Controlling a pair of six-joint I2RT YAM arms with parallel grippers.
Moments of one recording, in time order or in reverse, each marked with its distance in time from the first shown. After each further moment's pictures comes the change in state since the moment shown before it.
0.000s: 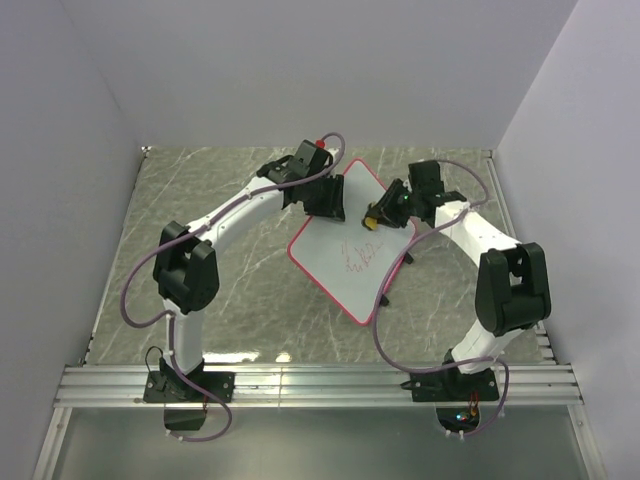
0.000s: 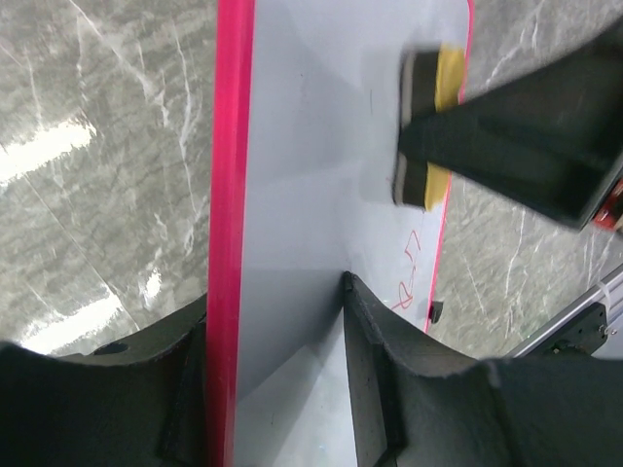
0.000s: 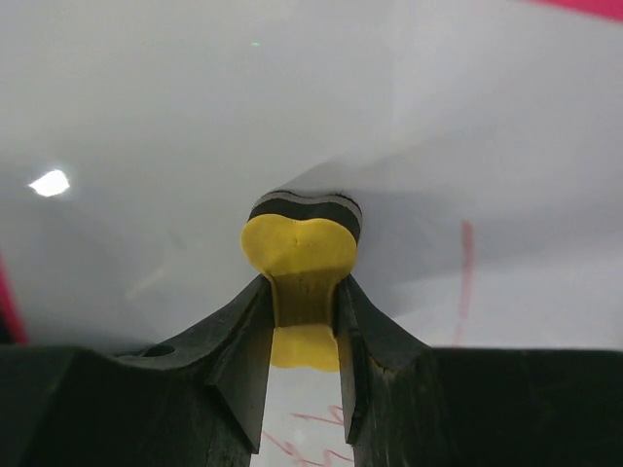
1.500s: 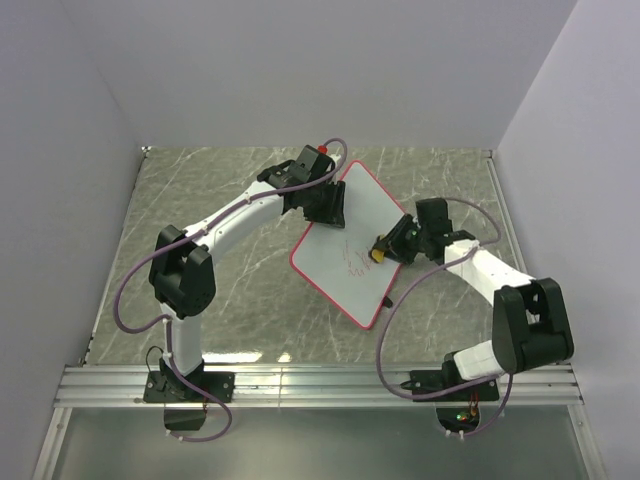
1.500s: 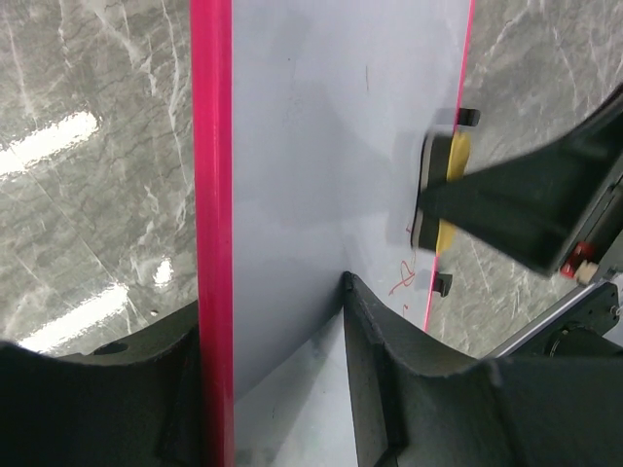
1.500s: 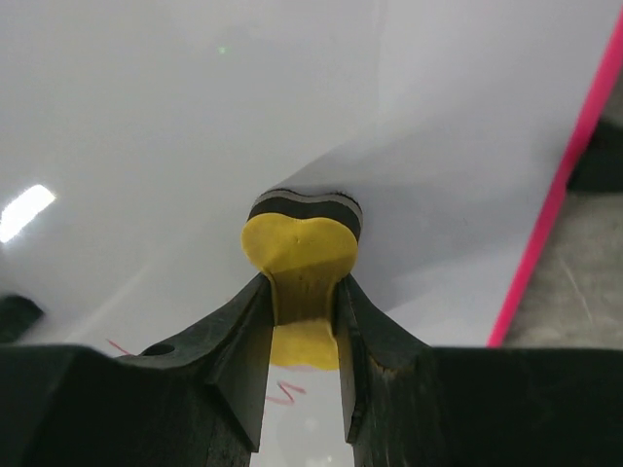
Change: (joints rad) left arm -0.031 -0.044 -0.047 -0.023 -0.022 0.006; right arm 0.009 -0.218 -0.340 0.097 0.038 0.107
